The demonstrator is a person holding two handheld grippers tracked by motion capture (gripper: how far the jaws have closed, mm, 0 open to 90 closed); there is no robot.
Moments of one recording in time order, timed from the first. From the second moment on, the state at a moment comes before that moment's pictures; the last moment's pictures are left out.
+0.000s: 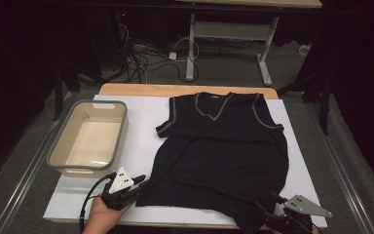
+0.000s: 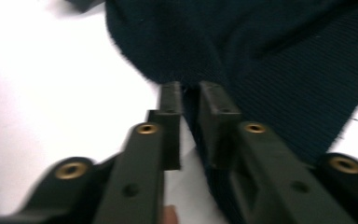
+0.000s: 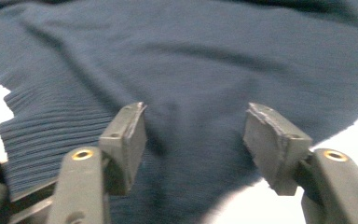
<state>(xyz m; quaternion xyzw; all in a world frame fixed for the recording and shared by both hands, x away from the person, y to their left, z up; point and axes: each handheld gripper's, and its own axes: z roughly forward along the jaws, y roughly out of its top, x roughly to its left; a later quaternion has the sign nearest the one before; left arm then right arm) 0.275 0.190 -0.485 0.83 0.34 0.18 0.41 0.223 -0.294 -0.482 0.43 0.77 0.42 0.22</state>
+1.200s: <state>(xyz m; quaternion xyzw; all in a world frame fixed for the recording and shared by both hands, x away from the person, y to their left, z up) 0.318 0.122 -0.491 0.87 0.30 0.12 0.37 0.175 -0.368 -0.476 0.50 0.70 0.42 0.29</state>
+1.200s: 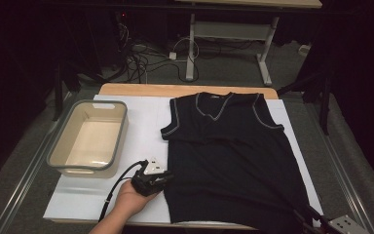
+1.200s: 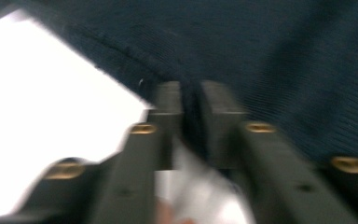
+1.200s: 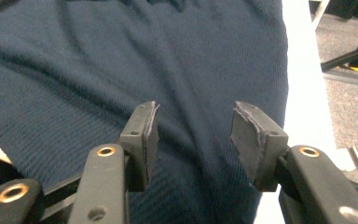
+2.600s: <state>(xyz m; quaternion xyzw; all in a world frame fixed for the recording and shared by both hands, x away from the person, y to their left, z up) 0.261 0.213 -0.496 0.83 0.38 0.15 0.39 0.221 -0.339 -0.487 0.50 0.73 0.39 0.25</state>
